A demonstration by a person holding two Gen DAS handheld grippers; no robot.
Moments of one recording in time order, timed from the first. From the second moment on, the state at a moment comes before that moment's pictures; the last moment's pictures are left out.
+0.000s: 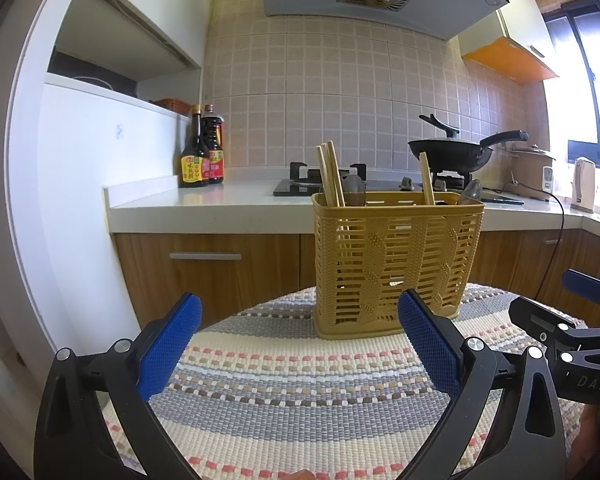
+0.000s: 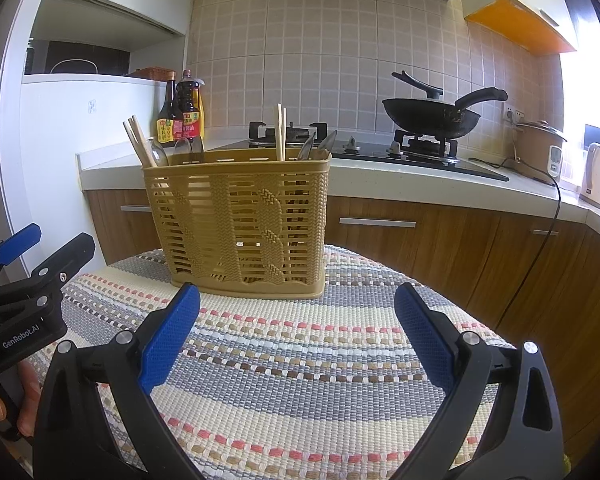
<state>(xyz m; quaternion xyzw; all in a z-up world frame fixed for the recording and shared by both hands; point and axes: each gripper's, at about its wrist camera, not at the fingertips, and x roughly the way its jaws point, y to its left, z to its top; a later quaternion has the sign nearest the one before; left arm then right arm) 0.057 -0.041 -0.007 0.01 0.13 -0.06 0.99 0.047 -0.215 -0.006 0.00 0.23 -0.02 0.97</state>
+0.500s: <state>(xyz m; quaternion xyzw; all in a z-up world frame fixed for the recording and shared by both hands) 0.056 -0.044 -0.006 0.01 0.13 -0.05 0.99 0.046 -0.210 -0.006 0.00 0.22 -0.01 0.97</state>
